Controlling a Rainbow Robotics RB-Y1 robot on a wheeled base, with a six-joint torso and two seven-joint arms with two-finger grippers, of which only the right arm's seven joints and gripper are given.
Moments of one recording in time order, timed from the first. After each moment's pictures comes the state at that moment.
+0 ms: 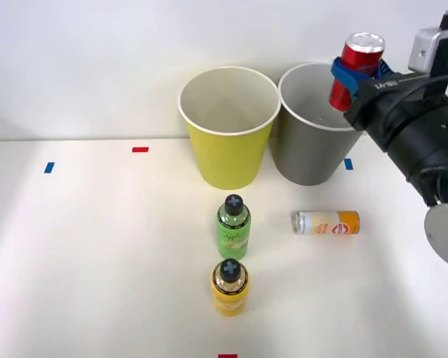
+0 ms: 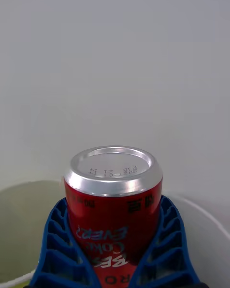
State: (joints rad) arm -0.15 -0.37 -0.02 -2.25 -0.44 0.57 1.54
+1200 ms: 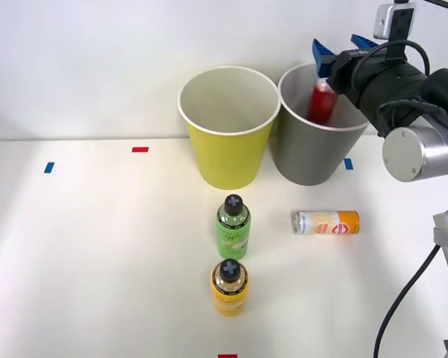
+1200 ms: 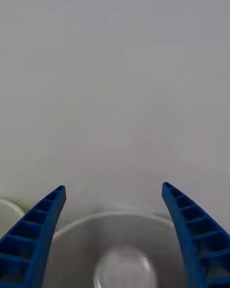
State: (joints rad) arm -0.46 -0.33 -0.02 -1.80 -0.42 0.52 1.58
